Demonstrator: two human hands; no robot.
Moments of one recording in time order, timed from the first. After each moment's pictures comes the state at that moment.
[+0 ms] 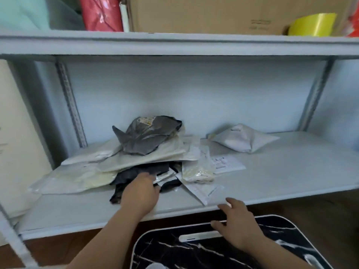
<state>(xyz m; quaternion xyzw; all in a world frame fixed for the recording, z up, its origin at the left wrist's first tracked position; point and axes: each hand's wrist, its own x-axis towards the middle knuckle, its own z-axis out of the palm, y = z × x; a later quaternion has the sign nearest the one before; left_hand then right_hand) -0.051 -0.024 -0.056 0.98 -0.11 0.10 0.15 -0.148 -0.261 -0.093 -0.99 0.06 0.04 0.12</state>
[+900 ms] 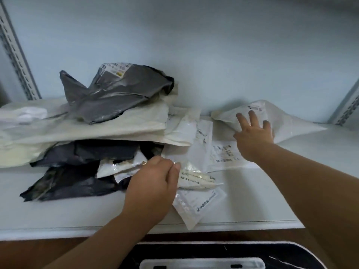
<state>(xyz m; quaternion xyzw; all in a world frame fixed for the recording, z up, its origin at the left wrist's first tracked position) 0.031 -0.138 -0.142 0.90 -0.17 0.23 0.34 0.123 -0.385 -0.086 -0.96 0.06 -0.02 -0.27</state>
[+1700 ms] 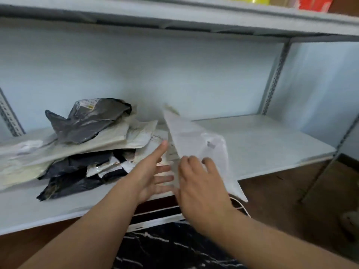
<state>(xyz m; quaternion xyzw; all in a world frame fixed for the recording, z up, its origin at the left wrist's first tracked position) -0.092 -0.203 -0.014 0.62 0.04 -0.28 0.73 -0.173 -0.319 -0.035 -0.95 -0.08 -0.25 -0.17</state>
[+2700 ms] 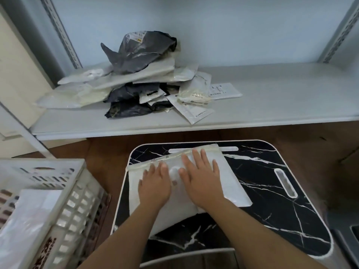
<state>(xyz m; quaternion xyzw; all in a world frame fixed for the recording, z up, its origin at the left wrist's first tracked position) -0.222 -0.092 -0.187 0.94 0.09 -0.09 0.32 -0.238 -0.227 -0.182 -0.99 -0.04 0.02 0.16</state>
